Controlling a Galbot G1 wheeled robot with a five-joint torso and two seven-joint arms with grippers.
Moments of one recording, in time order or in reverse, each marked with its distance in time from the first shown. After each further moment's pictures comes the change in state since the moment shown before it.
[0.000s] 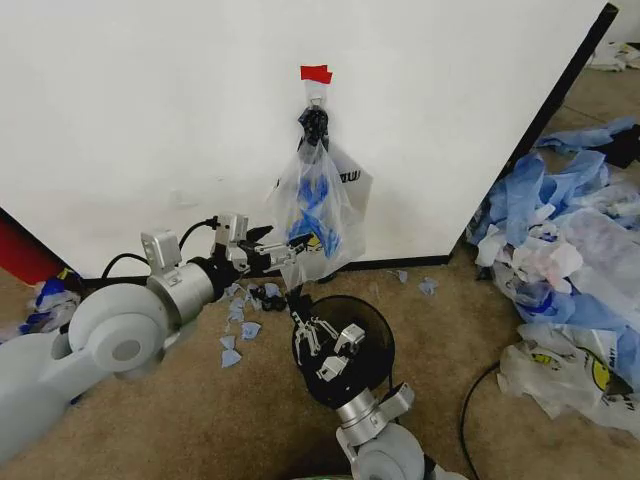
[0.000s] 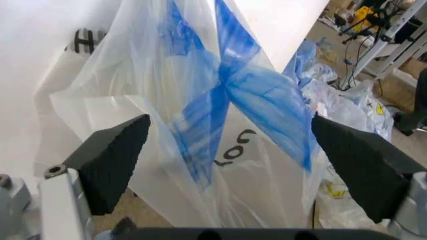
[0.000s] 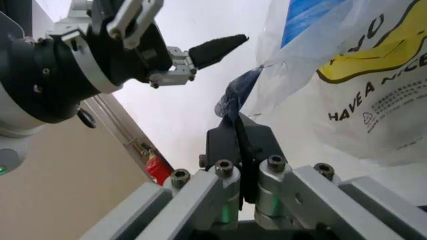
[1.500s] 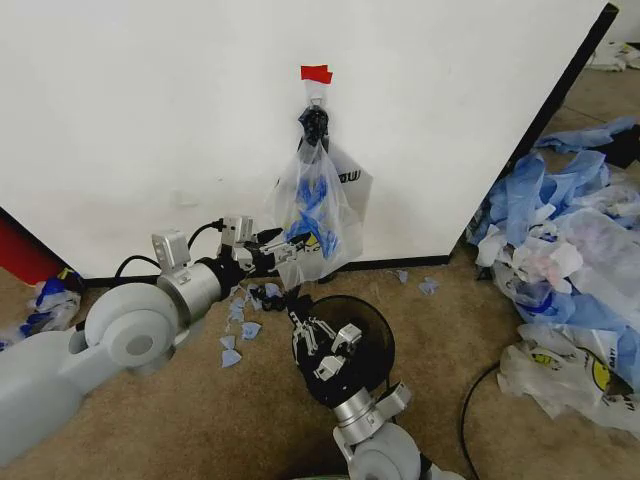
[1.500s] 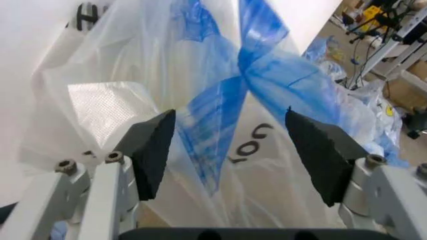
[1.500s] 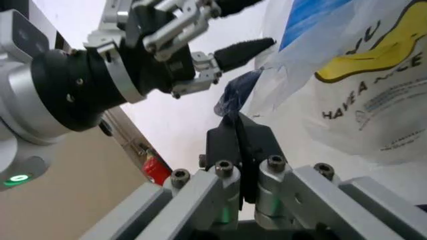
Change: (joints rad) left arm -0.059 -0.053 0.089 0.074 0.012 -0.003 -0.009; right arm 0.003 0.009 0.001 -0.010 -0.004 0.001 0.005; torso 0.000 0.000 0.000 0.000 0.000
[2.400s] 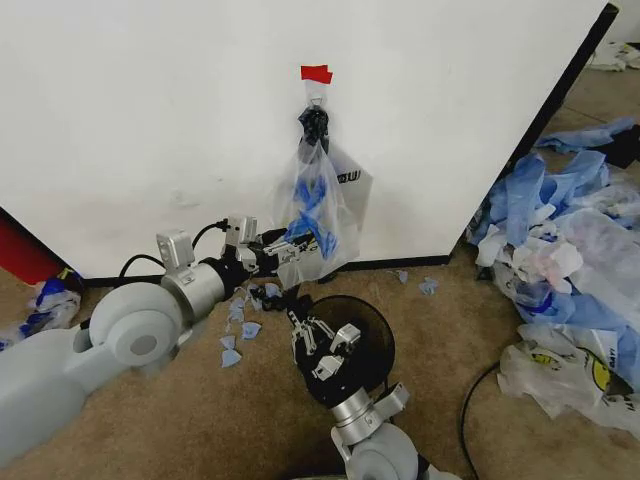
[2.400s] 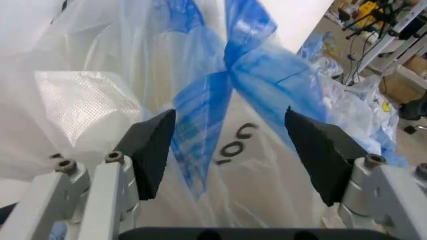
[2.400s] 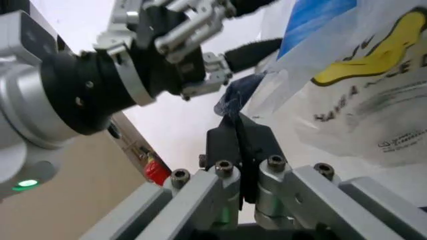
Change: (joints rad) left arm -0.062 -0.008 0.073 0.012 0.004 -0.006 -0.002; right arm -0.007 0.015 0.004 0.000 -0.005 0.003 -0.003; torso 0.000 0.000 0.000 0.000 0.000
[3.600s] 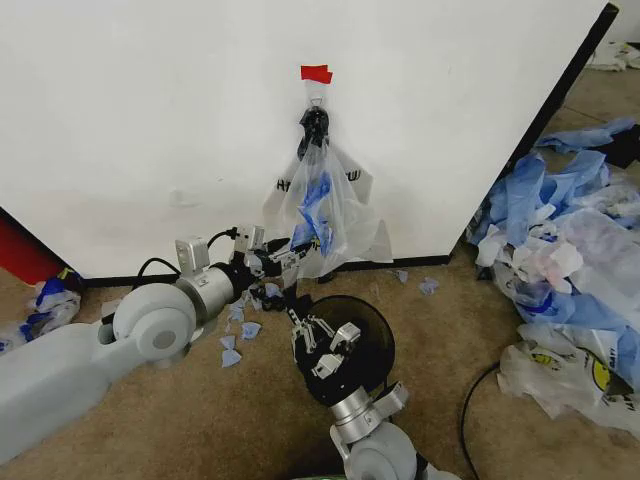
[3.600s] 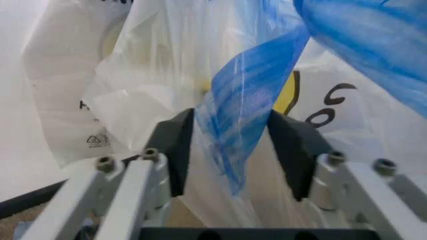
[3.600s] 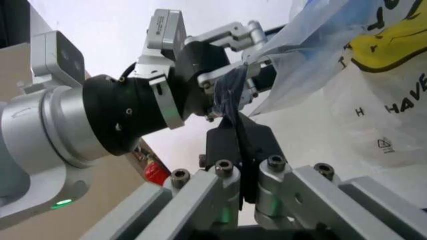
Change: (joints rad) left arm -0.066 -0.018 0.119 0.065 0.045 -0.018 -0.008; right arm 0.000 0.011 0.001 -0.008 -0.003 0.005 -0.003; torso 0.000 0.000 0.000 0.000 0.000
